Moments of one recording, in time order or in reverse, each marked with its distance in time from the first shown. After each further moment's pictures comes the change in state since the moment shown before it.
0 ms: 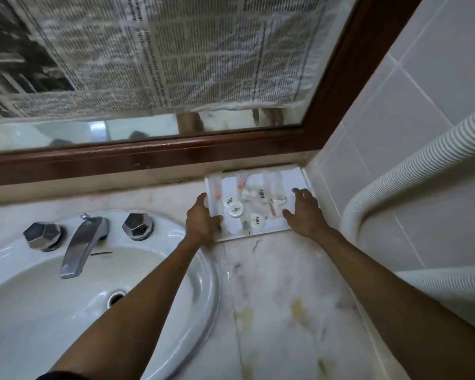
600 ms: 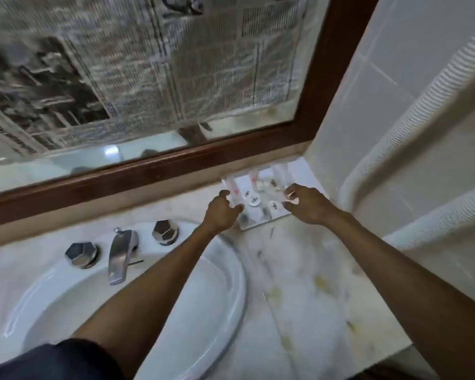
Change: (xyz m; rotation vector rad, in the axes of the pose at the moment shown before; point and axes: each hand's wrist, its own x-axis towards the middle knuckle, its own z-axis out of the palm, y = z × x) left_hand -0.018 0.026 -0.038 0.218 -0.246 0.218; right_hand -0.071 -0.051 -0.028 0.113 -0.032 -0.025
